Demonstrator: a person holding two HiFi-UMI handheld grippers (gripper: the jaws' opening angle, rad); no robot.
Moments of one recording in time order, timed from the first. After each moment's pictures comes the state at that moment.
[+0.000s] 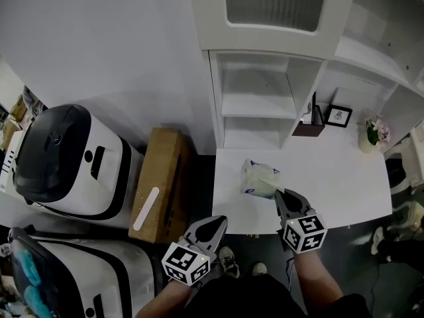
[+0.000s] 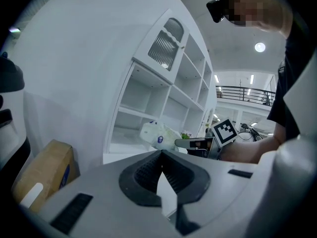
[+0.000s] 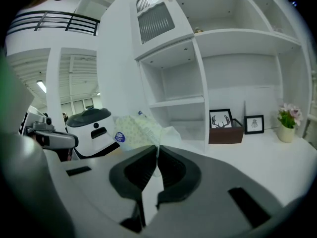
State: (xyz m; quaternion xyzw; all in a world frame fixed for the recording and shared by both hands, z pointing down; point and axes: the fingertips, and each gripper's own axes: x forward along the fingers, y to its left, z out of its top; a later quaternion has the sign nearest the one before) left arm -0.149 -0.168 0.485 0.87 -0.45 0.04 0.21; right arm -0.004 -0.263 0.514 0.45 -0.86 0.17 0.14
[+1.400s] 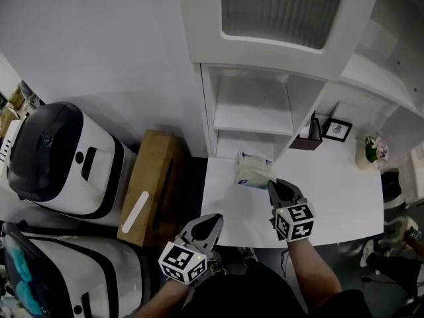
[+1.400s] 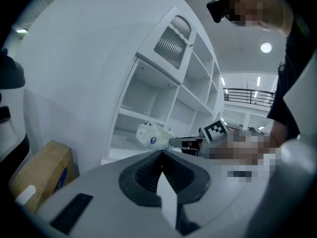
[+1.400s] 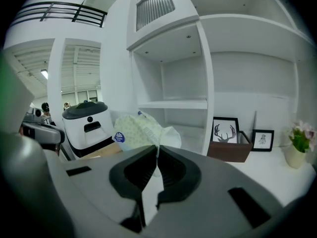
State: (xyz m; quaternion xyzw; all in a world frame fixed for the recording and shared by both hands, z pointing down) left arm -0.133 -0.225 0.484 0.85 -0.48 0.03 0.22; right arm -0.003 -0.353 0.520 0.43 -0.88 0.14 0.17
